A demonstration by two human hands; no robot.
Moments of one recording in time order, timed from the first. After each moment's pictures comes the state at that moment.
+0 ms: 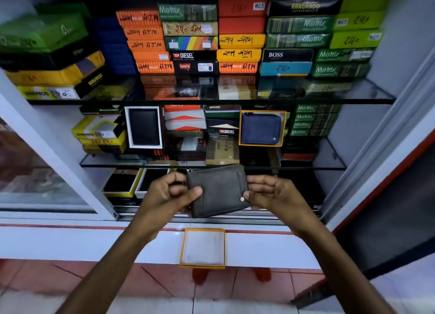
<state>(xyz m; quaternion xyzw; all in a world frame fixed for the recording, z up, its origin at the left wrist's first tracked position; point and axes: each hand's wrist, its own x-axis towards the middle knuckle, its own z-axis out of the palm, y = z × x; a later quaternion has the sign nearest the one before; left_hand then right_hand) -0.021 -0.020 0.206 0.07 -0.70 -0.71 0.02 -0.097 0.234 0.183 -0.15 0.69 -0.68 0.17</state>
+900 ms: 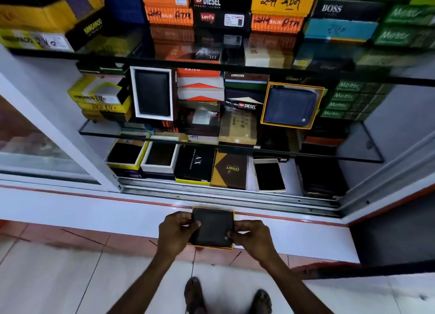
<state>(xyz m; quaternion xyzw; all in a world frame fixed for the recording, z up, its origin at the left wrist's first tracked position) 0.002 -0.040 0.014 0.28 -0.85 -0.45 0.00 -0.058 0.176 0.011 -0.03 0.84 -0.48 0.23</state>
